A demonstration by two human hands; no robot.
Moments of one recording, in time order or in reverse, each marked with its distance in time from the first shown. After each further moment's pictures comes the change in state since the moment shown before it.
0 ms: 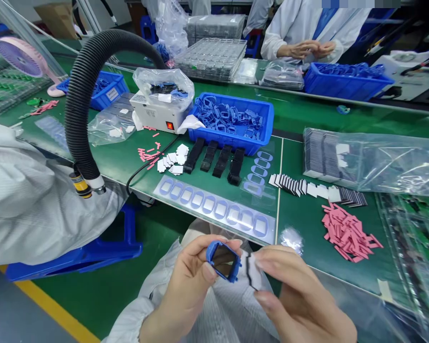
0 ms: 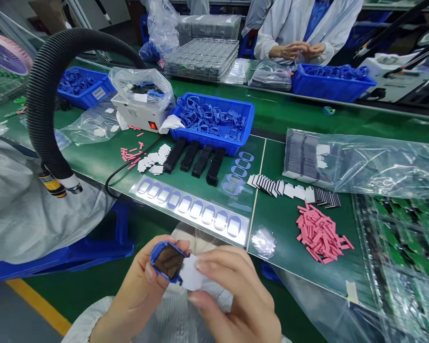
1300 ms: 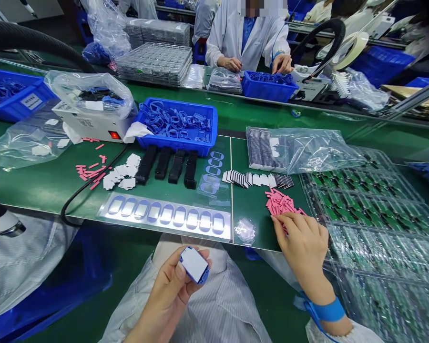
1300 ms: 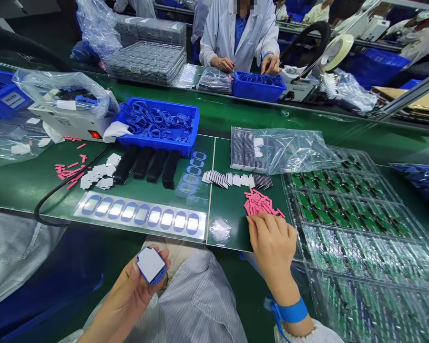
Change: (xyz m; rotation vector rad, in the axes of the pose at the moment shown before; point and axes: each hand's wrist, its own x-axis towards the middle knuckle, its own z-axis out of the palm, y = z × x) left_hand 0.020 -0.026 0.001 -0.063 0.147 -0.337; right_hand 0.000 0.090 -0.147 -1.482 0.089 -0.113
